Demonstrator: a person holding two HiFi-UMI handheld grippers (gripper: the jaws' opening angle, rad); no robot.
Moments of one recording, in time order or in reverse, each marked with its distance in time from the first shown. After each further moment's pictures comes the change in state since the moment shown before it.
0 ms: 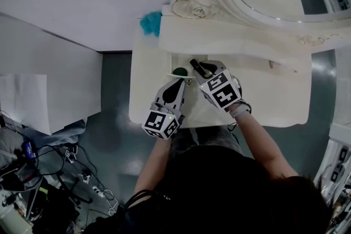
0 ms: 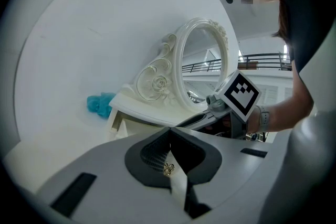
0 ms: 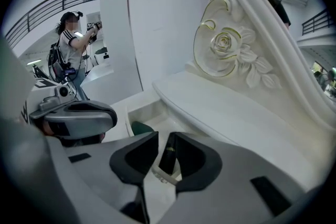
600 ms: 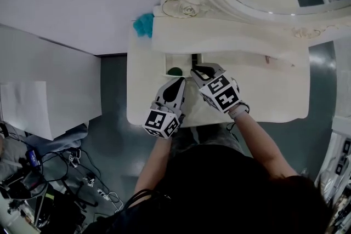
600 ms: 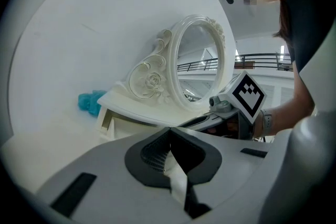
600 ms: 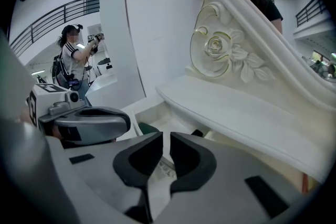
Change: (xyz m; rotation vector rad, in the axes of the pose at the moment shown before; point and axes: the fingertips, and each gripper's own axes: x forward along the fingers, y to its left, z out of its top) left arm 0.013 -0.014 -0.003 0.005 0.013 -0.034; right arm -0.011 0.003 -0.005 0.042 -0.089 0.049
